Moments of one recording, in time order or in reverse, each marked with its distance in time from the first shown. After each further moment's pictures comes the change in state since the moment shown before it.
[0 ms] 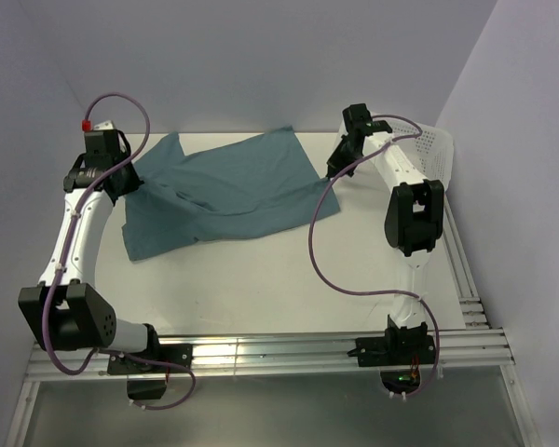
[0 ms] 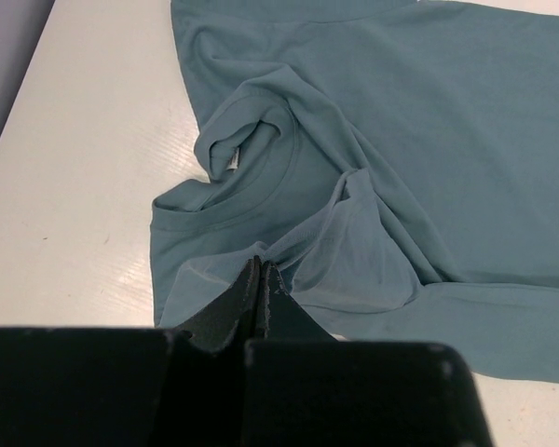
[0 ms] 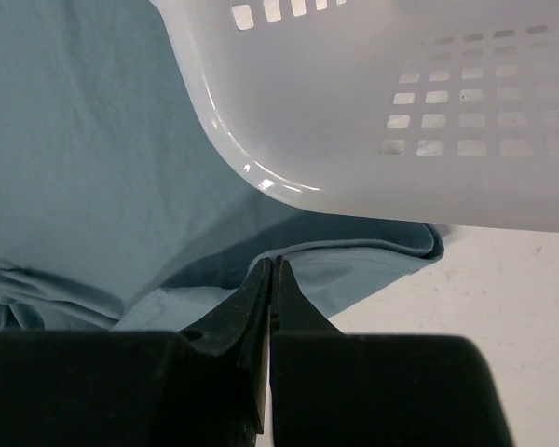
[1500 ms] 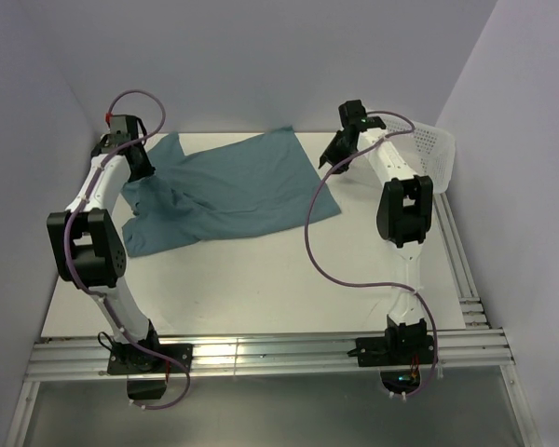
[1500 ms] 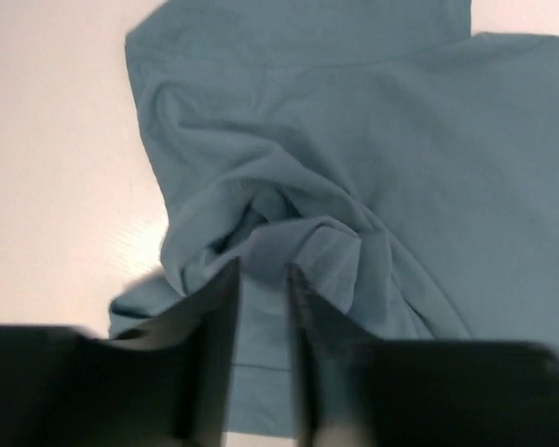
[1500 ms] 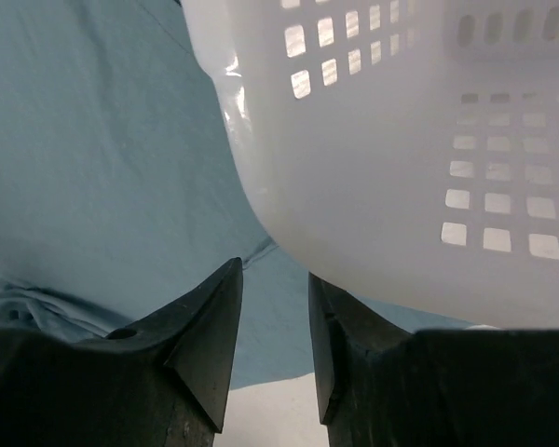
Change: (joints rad) left arm 0.003 0.439 0.206 0.110 -0.028 0.012; right arm -0.001 0.153 0.181 -0.018 -0.025 0.007
